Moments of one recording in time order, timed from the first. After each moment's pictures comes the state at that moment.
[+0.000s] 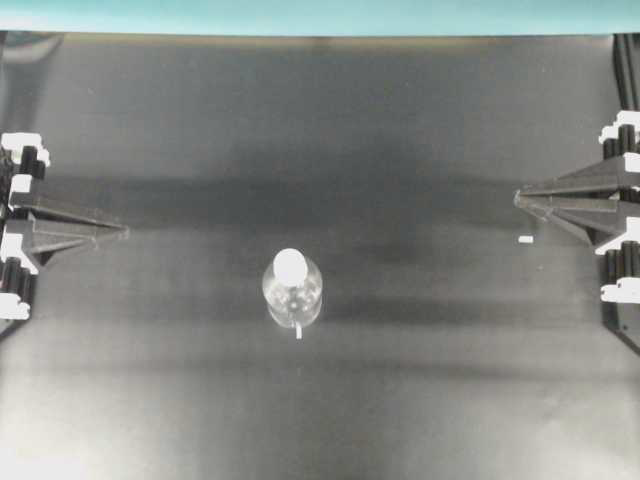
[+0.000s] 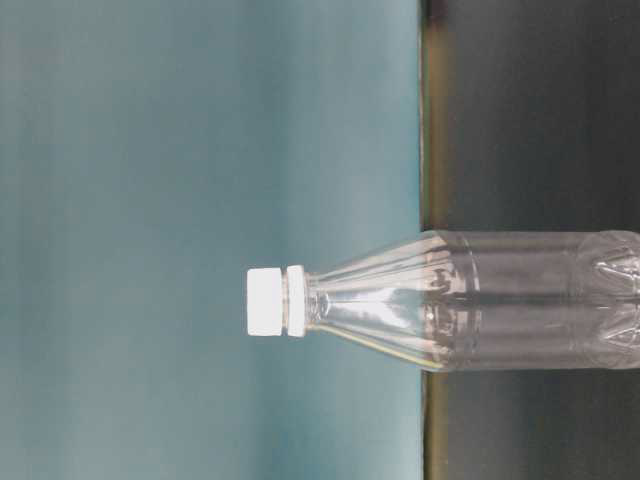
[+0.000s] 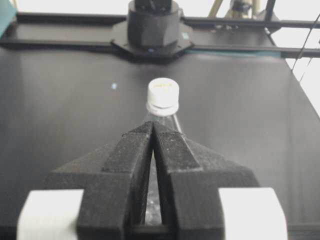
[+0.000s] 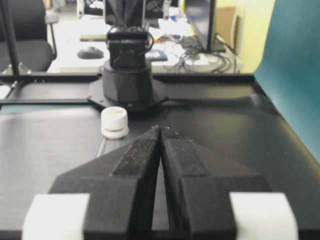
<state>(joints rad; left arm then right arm) 0.00 -0.96 1.17 0.00 -0.30 0.00 -0.01 -0.96 1.17 0.00 -0.29 -0.01</state>
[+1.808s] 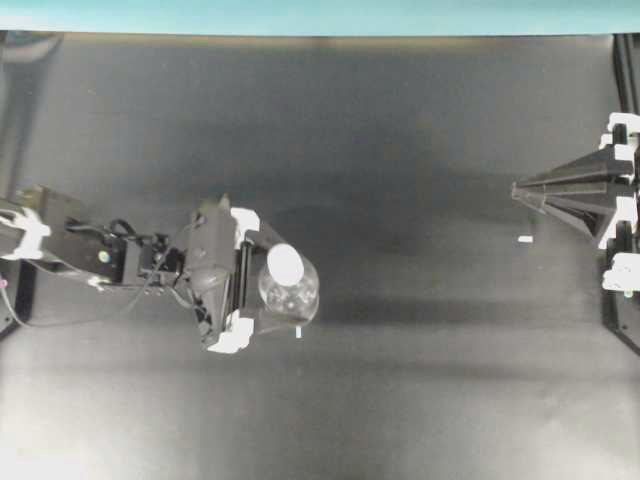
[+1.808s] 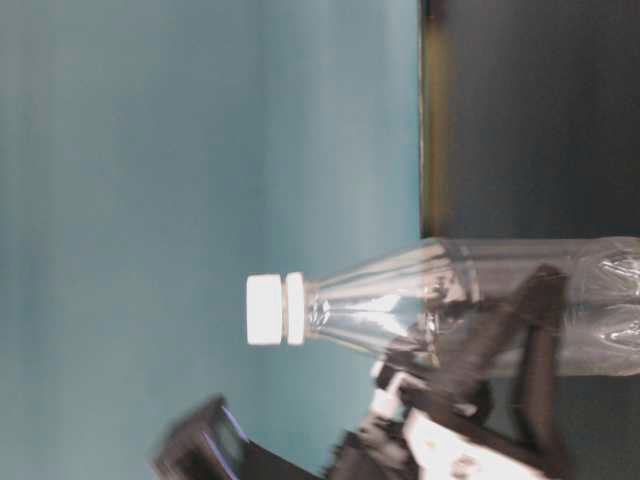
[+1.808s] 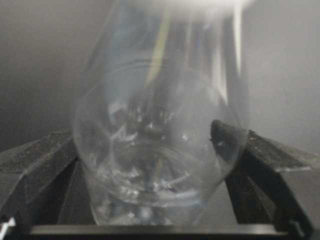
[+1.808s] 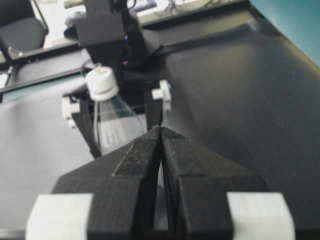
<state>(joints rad) -0.01 0.17 0.88 0.04 -0.73 -0.08 -0.06 -0.99 1.15 0.03 -0.08 0.20</state>
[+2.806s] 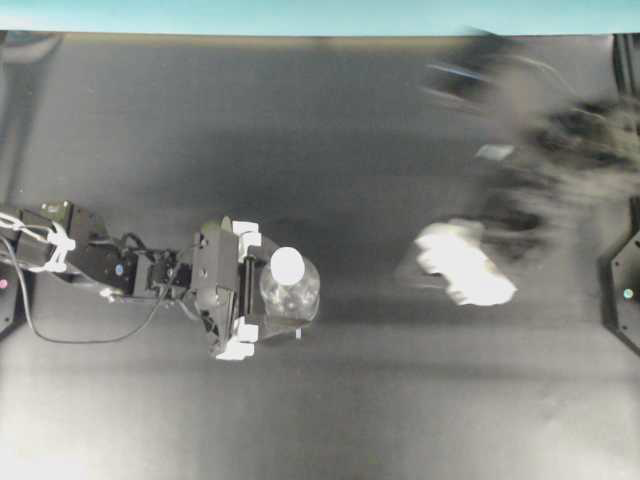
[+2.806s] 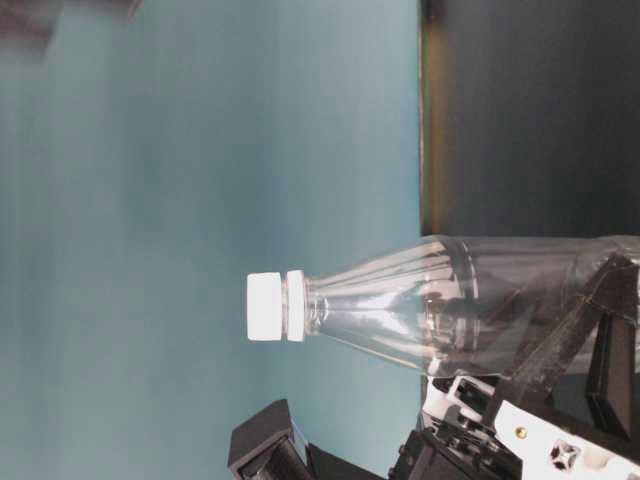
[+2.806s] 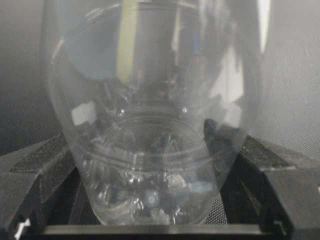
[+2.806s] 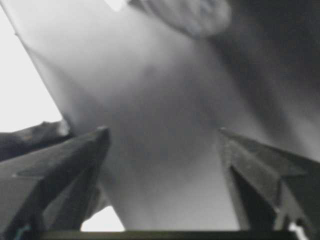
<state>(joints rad) -0.03 0.25 0.87 0.04 -0.73 -0.07 0.01 -0.25 0.17 0.23 1.05 0.57</state>
